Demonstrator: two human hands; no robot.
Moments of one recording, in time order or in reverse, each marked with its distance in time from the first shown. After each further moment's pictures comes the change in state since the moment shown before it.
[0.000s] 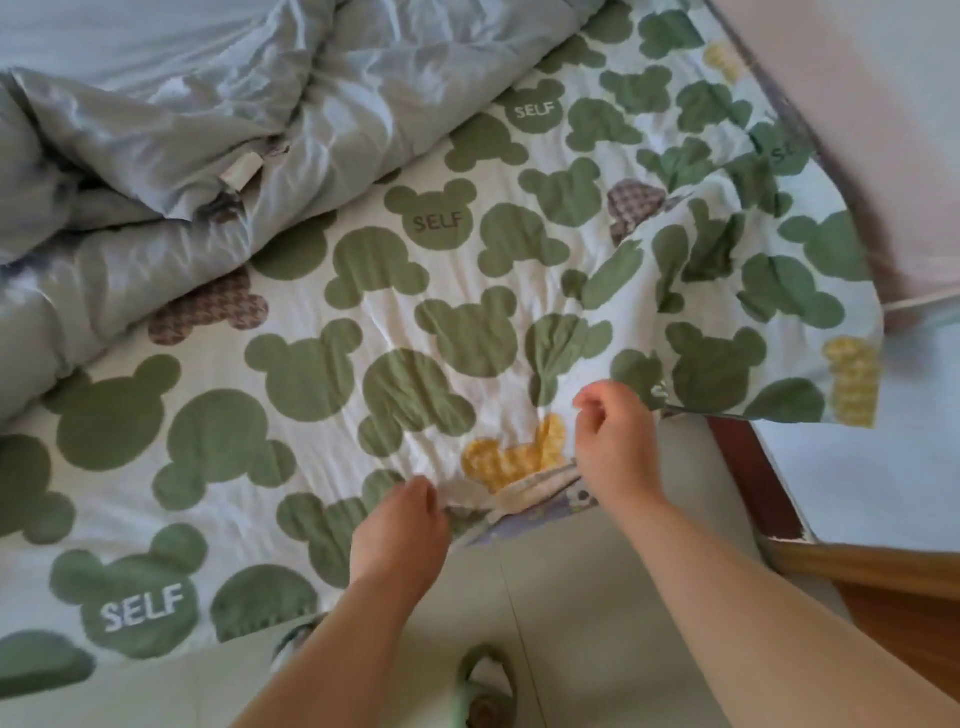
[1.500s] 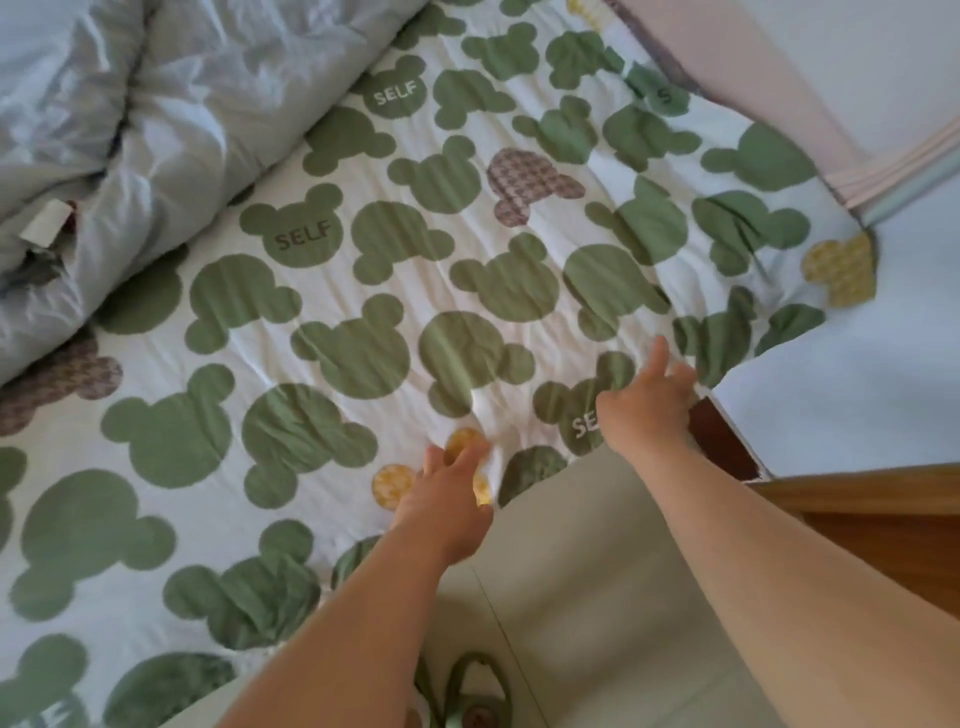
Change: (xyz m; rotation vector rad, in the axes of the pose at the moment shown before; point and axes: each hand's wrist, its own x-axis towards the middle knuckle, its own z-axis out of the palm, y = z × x) left_hand 0.031 0.118 0.053 0.201 -0.364 0.253; right_hand 0.050 0.096 -0.068 -0.171 -0.049 0.659
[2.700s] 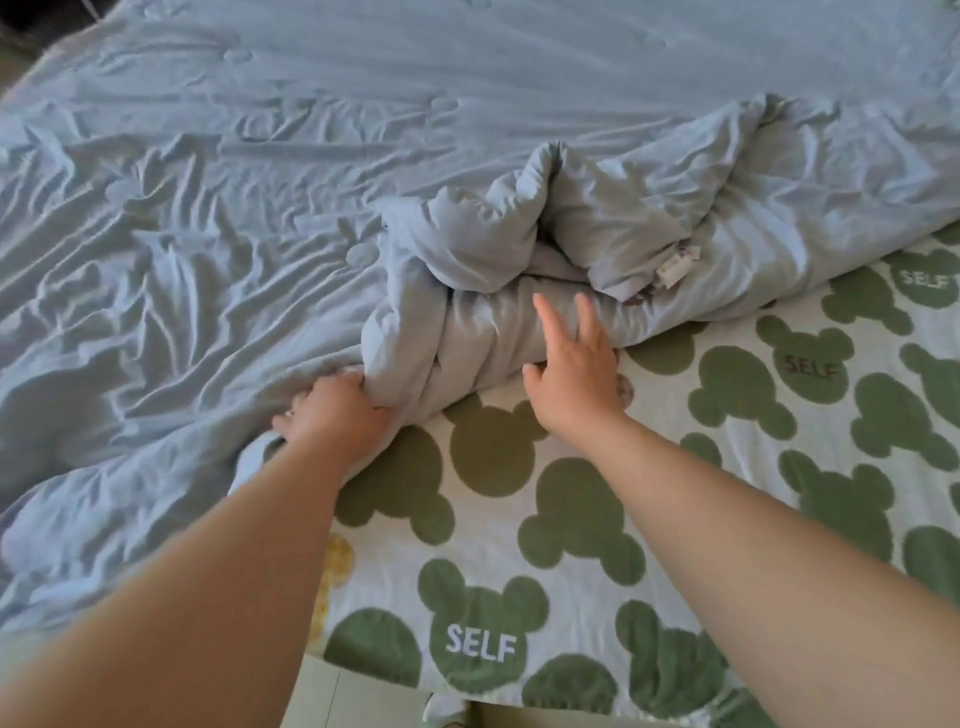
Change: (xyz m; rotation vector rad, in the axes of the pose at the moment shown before) left_hand -0.164 -0.478 -0.223 -0.317 0.461 -0.755; right_hand -0.332 -0.376 0.264 -0.347 -0.313 -1.103
